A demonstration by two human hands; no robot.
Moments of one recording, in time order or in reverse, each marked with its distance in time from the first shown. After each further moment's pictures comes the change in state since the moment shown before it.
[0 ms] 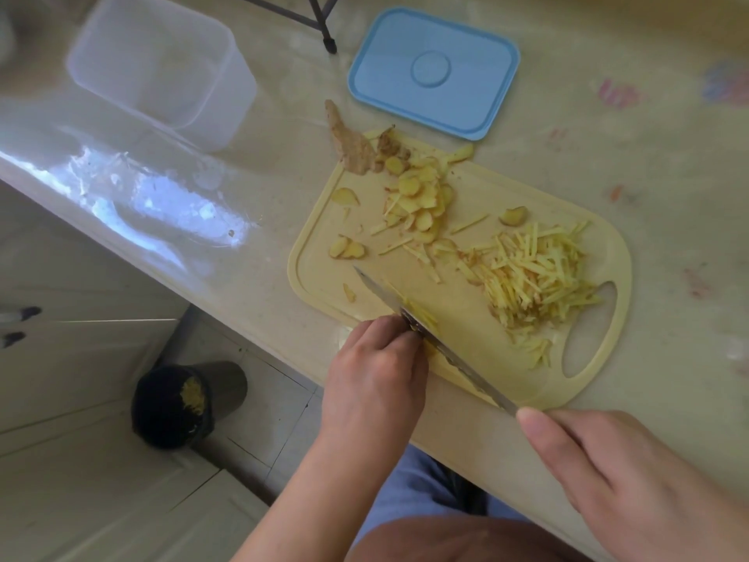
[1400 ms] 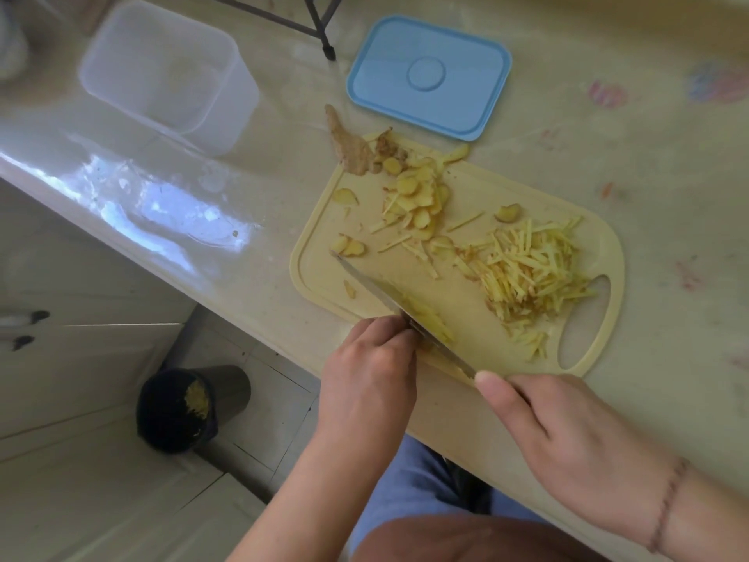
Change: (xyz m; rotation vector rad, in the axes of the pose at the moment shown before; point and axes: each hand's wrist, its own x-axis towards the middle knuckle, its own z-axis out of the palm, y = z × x) left_hand -0.002 0.000 -0.007 0.028 -0.042 0.012; right_hand 0.020 0.000 0.018 0.003 -0.028 -0.051
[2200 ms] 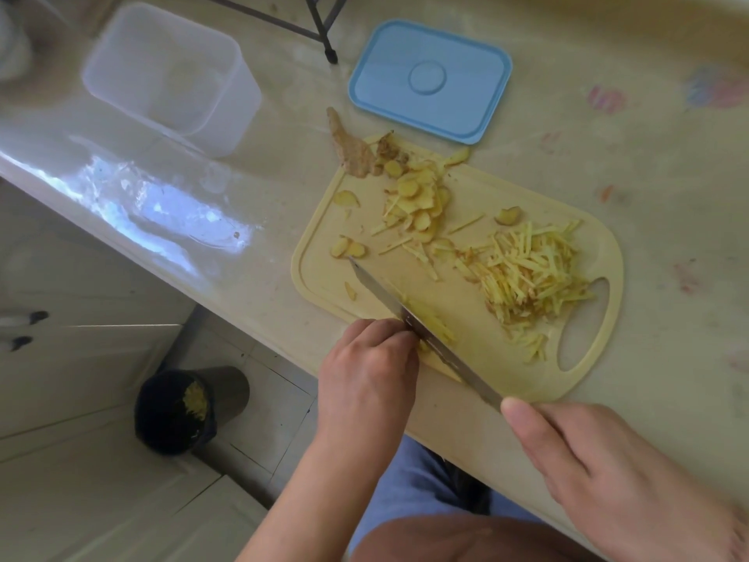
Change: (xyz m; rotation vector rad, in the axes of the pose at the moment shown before) left_hand -0.002 -0.002 0.004 -0.022 0.072 -0.018; right_hand -0.020 -0.001 -0.008 0.059 -0.001 0.072
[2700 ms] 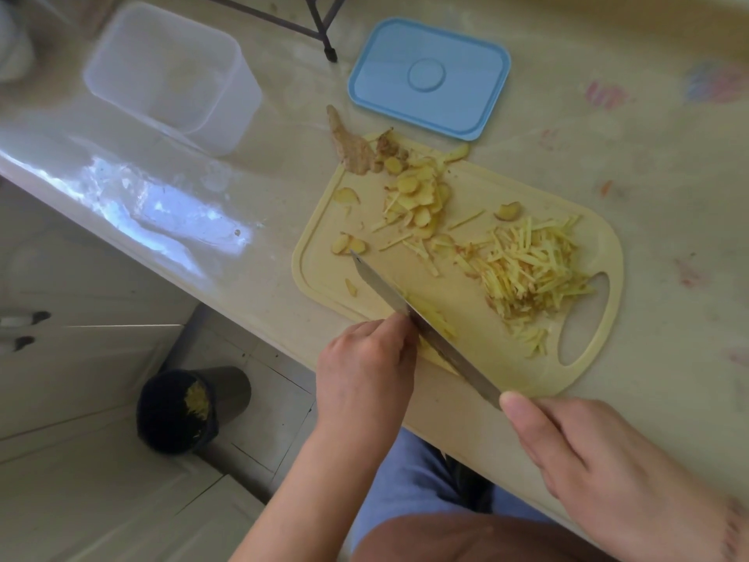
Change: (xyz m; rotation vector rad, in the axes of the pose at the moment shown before) left_hand 0.005 0.004 -0.005 -0.030 0.016 -0.081; right_hand -0.001 -0.003 0.004 0.020 0.019 -0.013
